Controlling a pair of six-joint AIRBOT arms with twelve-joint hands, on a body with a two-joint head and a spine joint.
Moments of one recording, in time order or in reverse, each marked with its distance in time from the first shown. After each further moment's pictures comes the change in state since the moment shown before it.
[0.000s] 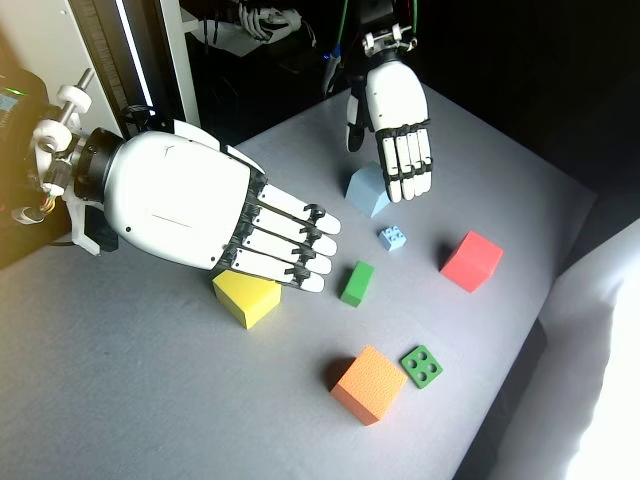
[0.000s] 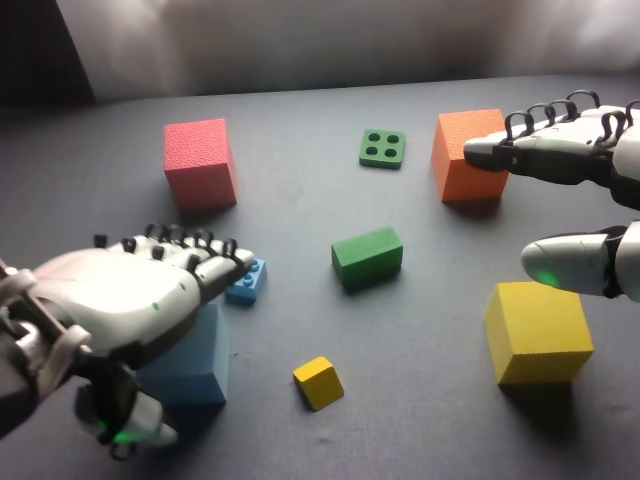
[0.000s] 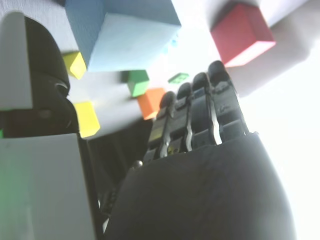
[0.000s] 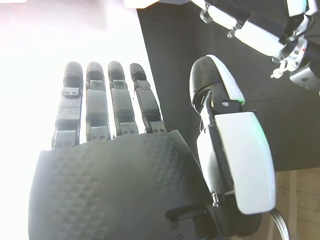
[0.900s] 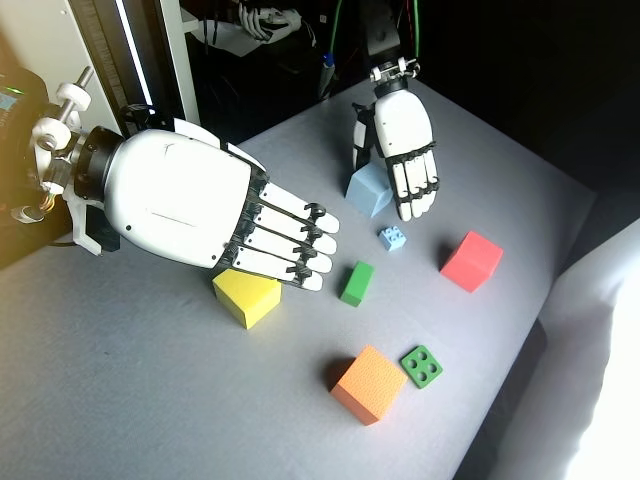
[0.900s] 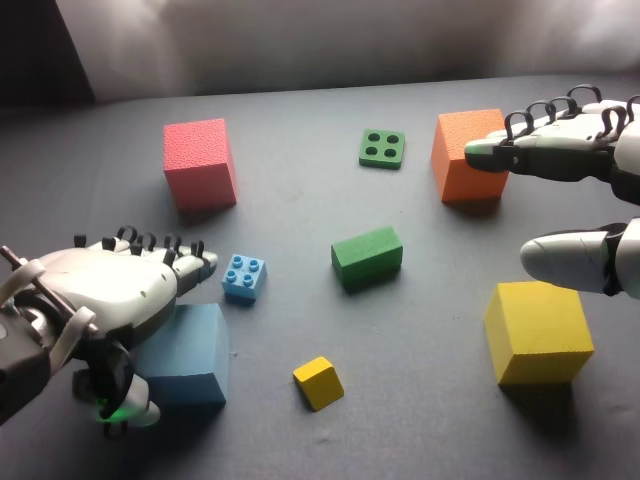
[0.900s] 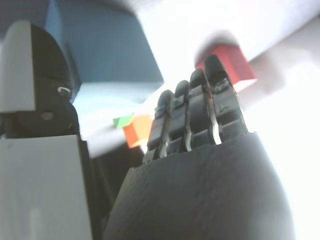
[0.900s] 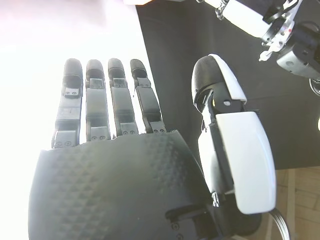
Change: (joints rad) left arm 0.024 -0.080 0.106 -0.124 -0.063 0.091; right arm 0.000 0.000 0.000 0.001 0.013 -0.002
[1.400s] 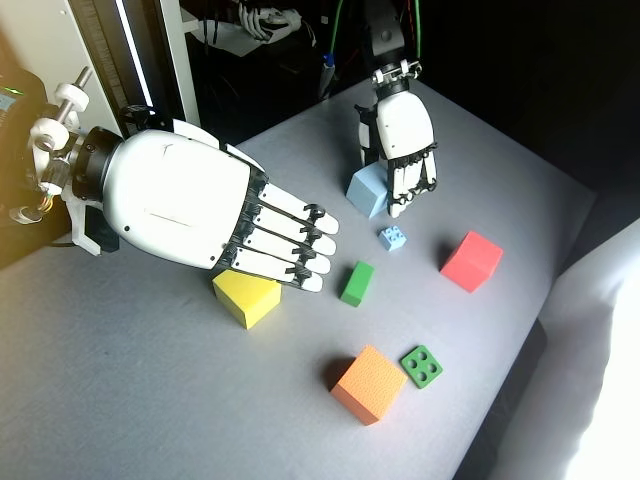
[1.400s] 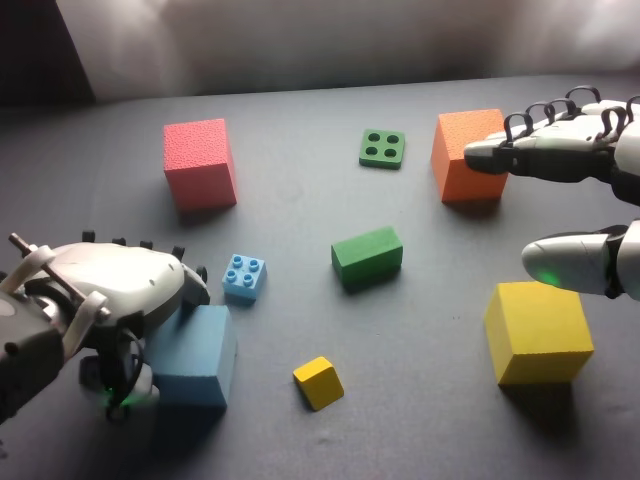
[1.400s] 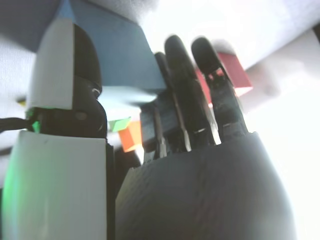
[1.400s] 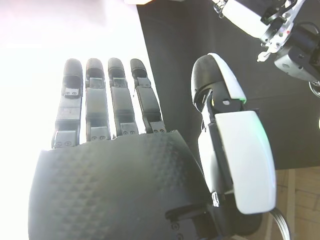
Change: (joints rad) left arm -0.054 -0.019 0.000 -0.119 -0.019 0.072; right arm 0.000 0.001 0.000 0.000 0.000 0.000
